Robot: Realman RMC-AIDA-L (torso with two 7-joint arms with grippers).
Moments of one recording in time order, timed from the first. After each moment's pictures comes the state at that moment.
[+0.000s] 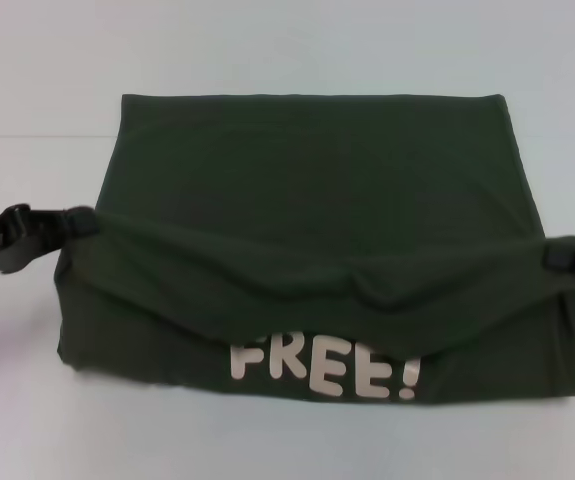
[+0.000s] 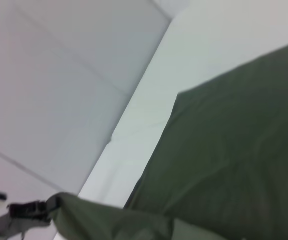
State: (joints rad) left arm -0.57 -1.93 0.25 0.54 2.21 1.59 -2.18; right arm 0.53 1.92 -0.35 -0.62 -2.20 -1.70 2.05
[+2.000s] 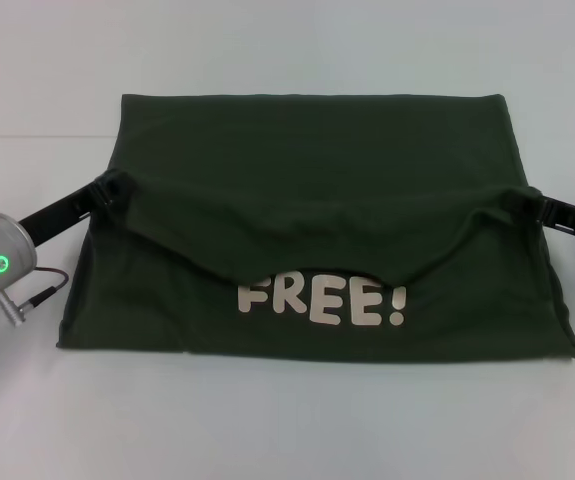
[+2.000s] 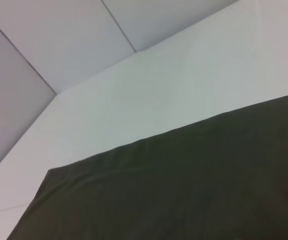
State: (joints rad) left arm -0.65 -2.16 0.27 0.49 1.98 0.96 -1.78; right arm 0.62 2.07 -0.41 -0.49 -2.05 -1.01 1.80
